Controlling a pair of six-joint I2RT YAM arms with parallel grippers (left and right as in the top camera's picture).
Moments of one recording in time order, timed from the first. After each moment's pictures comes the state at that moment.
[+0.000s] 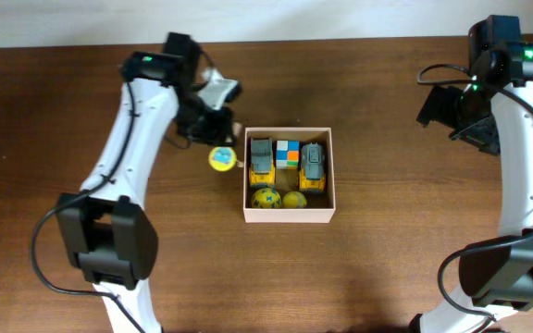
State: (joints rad) left arm -0.24 2.05 1.97 -1.38 0.46 0.22; right arm -0.13 1.84 1.98 -1.53 0.10 0.42
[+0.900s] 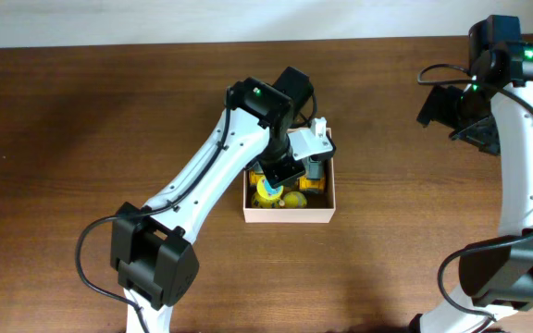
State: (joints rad) left arm -0.62 2.05 1.99 -1.42 0.25 0.59; right arm -0.13 1.84 1.98 -1.53 0.10 0.42
